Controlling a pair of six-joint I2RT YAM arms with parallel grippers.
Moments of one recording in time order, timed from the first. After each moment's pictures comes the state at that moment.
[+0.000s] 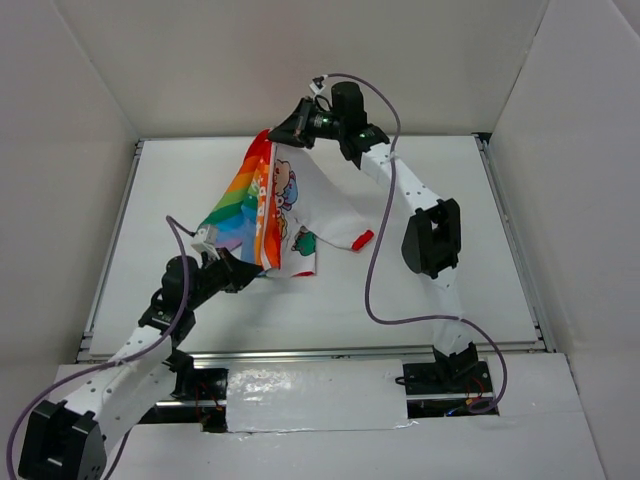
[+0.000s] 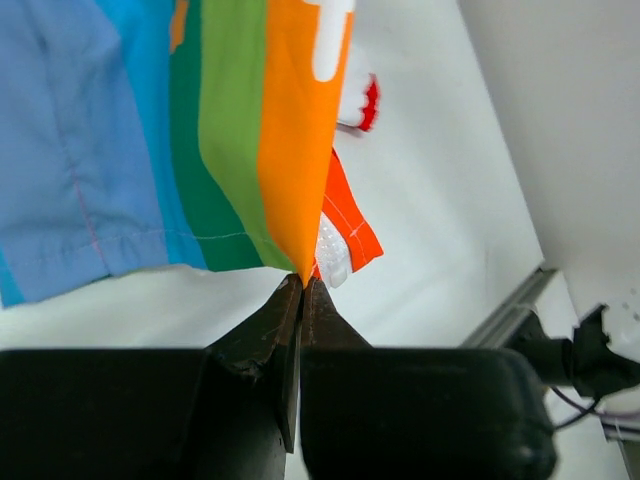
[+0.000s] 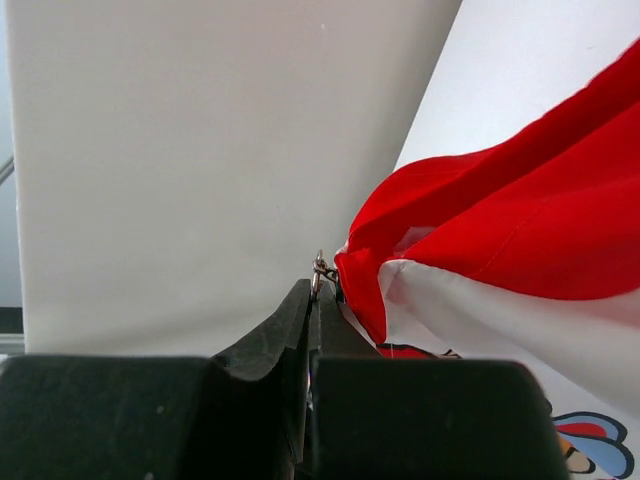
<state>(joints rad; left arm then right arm) -0.31 0.71 0.25 0.18 0.36 -0.68 0.46 2.28 2.26 -0.15 -0.72 1.02</state>
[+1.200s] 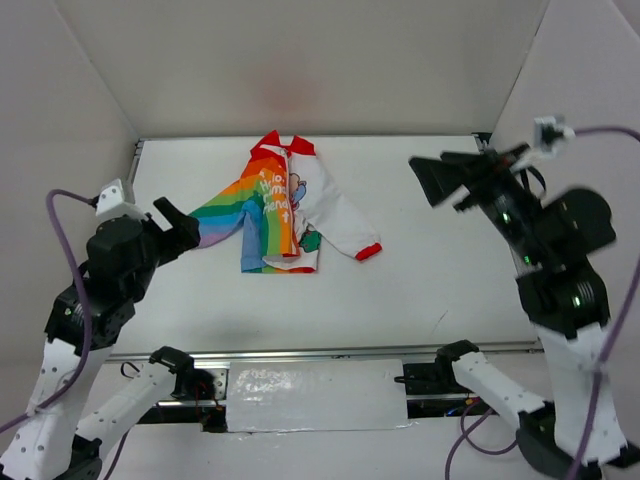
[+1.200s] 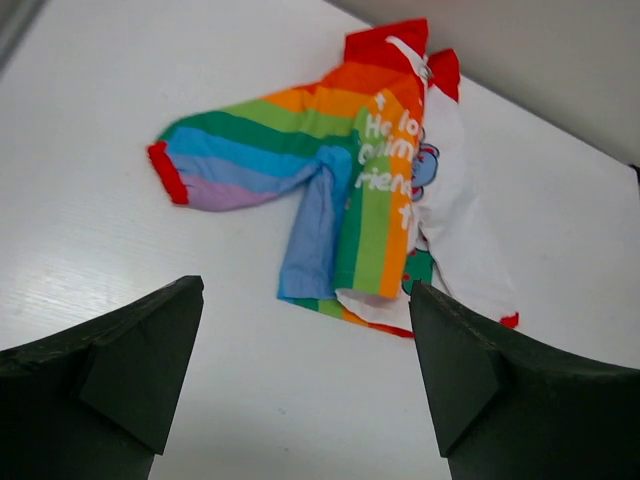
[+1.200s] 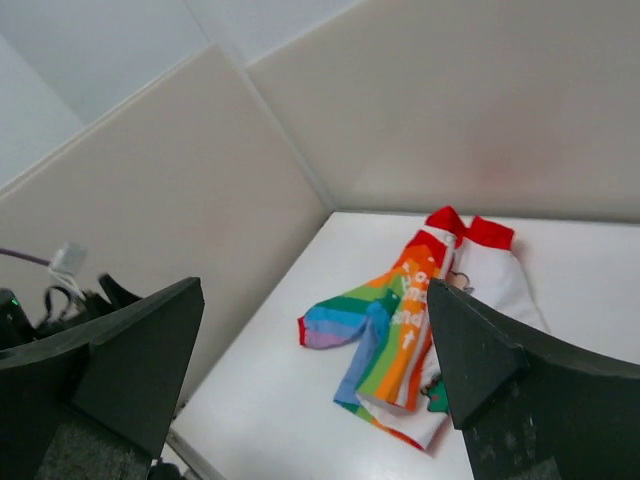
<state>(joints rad) -0.35 0.71 1.16 -0.84 -0.37 -0.61 0.30 0.93 1.56 -0.43 -0.24 0.53</state>
